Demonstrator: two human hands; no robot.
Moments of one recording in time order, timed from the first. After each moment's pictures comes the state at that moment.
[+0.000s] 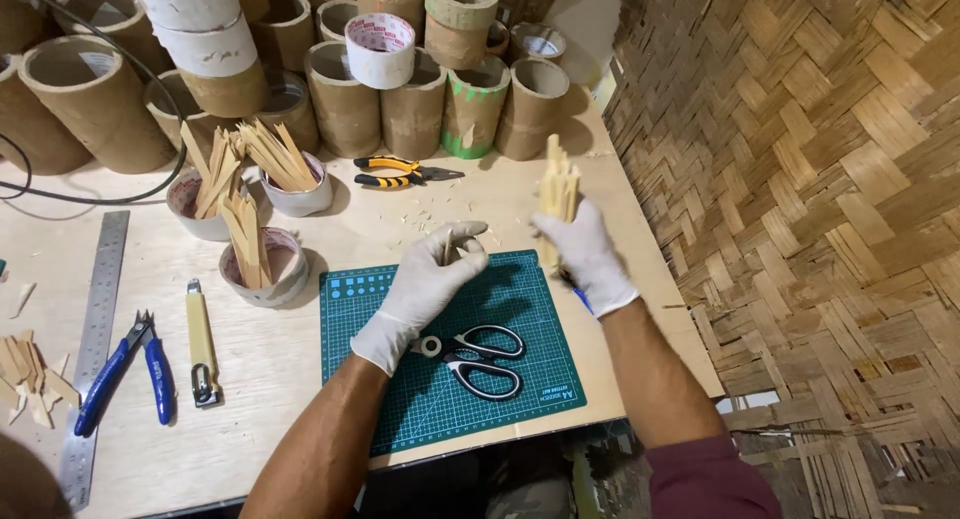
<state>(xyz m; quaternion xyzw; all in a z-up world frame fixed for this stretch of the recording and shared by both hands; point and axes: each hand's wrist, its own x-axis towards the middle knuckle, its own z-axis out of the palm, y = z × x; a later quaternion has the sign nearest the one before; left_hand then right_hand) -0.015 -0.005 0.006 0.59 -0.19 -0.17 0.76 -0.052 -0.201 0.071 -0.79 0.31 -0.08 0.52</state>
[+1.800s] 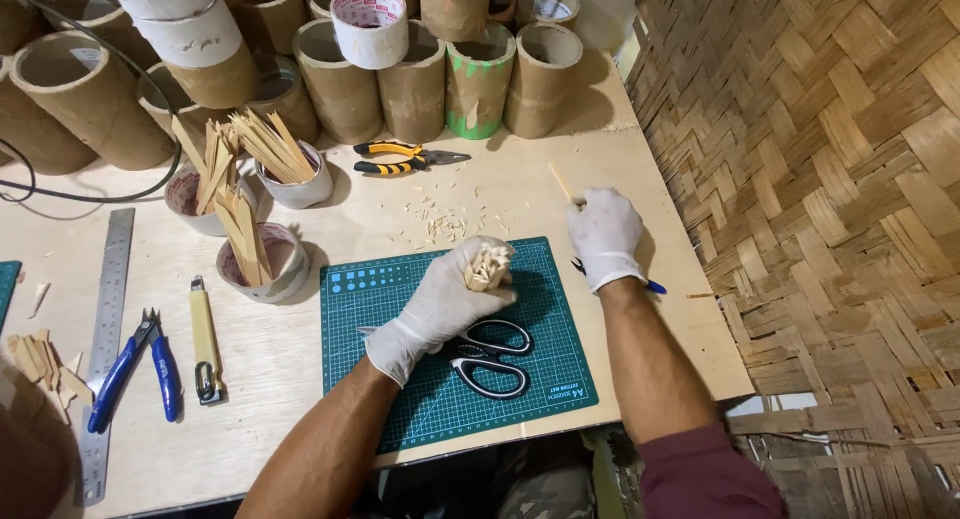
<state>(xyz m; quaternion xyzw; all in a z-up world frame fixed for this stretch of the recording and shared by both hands) -0.038 -0.022 0.007 0.65 -0.18 -0.21 0.71 -0.010 -0.293 -0.043 -0.93 0.36 -0.03 0.09</state>
